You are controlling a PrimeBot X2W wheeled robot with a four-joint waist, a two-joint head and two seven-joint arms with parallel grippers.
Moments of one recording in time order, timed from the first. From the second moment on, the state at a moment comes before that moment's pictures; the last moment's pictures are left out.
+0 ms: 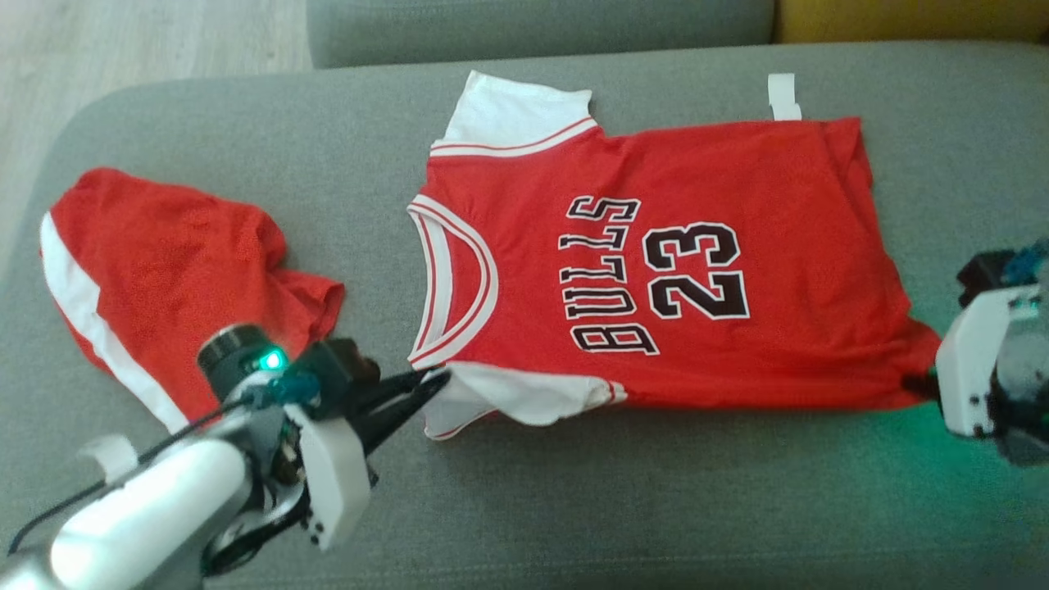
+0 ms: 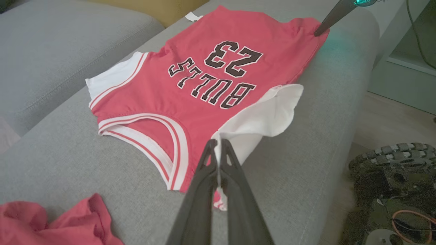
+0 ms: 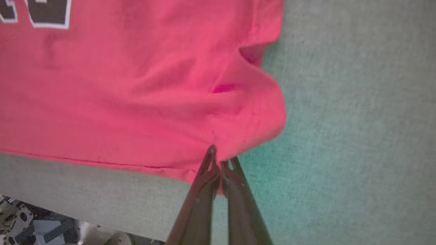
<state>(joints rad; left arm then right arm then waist) -0.53 0.69 -1.05 0.01 -0.60 -0.13 0.06 -0.62 -0.71 0.88 0.68 1.05 0.13 0.69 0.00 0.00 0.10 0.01</state>
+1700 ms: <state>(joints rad) -0.89 0.35 -0.98 0.60 -0.55 0.11 -0.25 -0.91 -0.52 0.69 0.93 0.71 0.13 -0.19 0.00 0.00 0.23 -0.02</state>
